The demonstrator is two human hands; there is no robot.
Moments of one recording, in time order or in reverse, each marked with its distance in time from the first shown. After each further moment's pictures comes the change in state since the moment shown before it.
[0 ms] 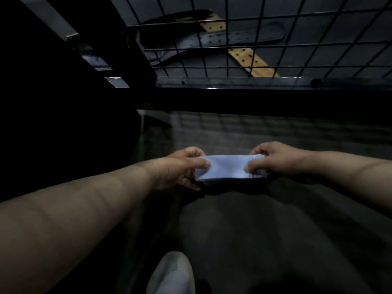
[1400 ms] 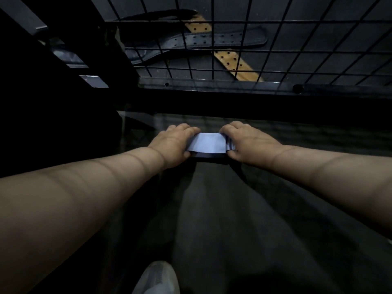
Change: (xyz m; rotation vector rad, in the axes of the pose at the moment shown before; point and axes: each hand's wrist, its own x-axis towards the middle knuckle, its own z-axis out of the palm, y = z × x) left_hand 0.052 0.037 -0.011 1.363 0.325 0.416; right_hand 0.032 -0.031 -0.003 -0.884 0.253 -0.385
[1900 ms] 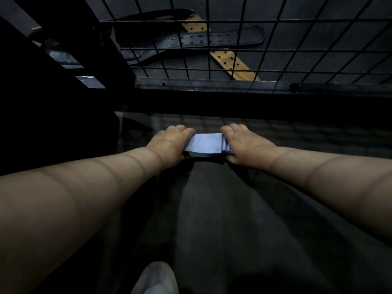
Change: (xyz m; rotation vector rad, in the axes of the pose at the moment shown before) left_hand 0.006 0.002 0.000 0.094 -0.037 -0.006; right_hand 0.004 0.005 0.013 -0.067 -0.014 0.003
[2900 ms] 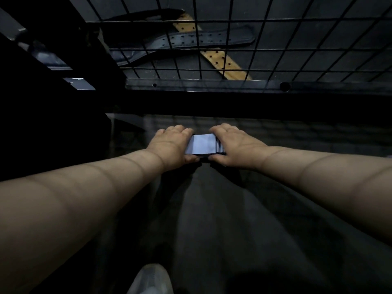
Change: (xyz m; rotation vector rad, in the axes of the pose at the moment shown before) left_hand 0.006 0.023 0.002 0.060 0.006 -0.041; right_hand -0.005 0.002 -0.002 0.126 0.000 -0.011
